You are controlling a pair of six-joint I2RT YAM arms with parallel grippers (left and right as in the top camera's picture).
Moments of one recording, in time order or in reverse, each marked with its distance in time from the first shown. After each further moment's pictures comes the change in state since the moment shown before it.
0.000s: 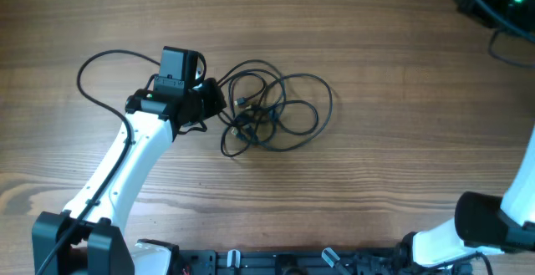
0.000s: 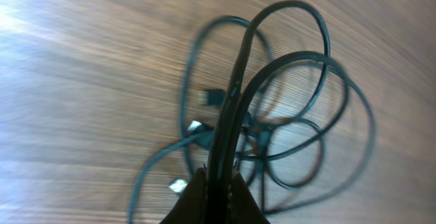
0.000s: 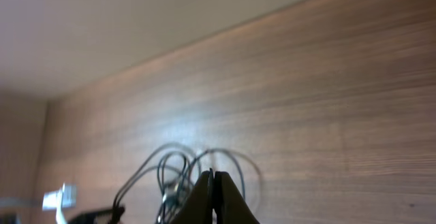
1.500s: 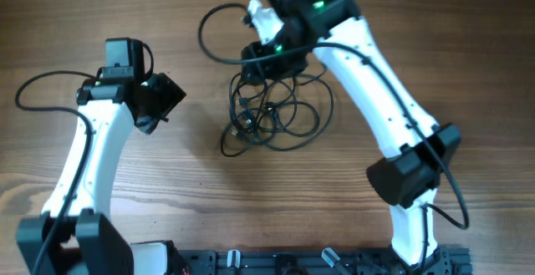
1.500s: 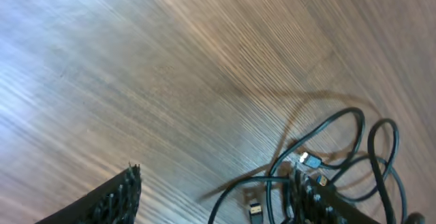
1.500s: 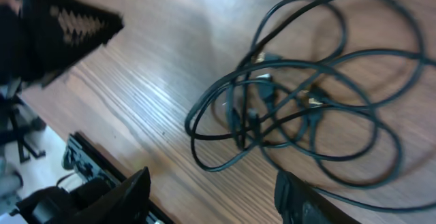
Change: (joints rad) left arm 0.274 0.038 0.113 -0.260 -0.110 -0.127; right arm 0.744 0.405 0.000 -0.046 0.020 -0.082
